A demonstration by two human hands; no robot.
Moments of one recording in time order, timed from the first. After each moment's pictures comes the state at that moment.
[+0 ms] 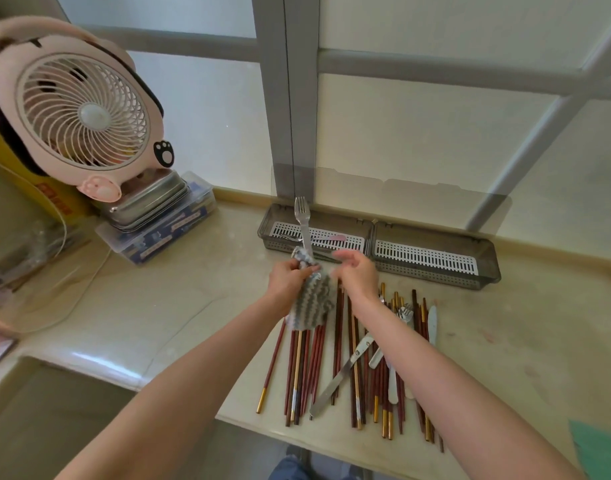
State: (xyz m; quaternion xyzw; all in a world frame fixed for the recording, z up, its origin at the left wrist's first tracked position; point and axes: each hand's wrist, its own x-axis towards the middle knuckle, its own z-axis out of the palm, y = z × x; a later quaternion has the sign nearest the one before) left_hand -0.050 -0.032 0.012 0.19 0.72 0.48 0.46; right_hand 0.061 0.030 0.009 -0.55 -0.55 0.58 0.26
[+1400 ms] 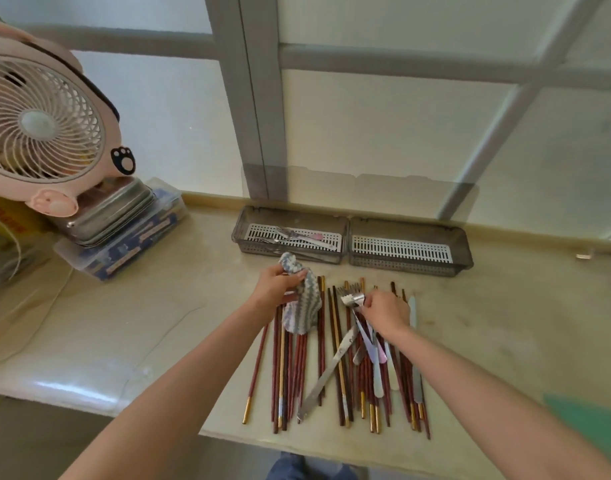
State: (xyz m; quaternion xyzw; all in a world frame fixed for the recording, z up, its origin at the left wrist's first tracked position) left_hand -0.050 -0.025 0.001 0.21 0.65 0.48 0.55; right_hand 0.151 0.058 -0.069 -0.60 -0.77 0.20 -0.03
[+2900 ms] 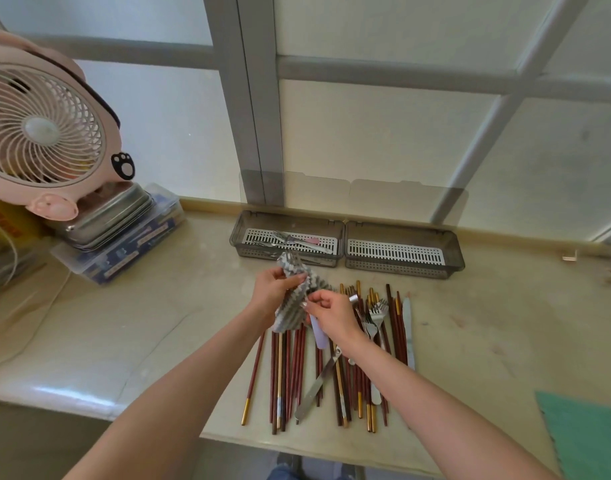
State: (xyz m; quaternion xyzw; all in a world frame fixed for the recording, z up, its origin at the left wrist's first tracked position) left_hand -0.042 -0.030 -0.002 0.20 0.61 0.56 0.52; right_hand 0.091 -0.010 -0.017 -0.47 -0.62 0.58 0.23
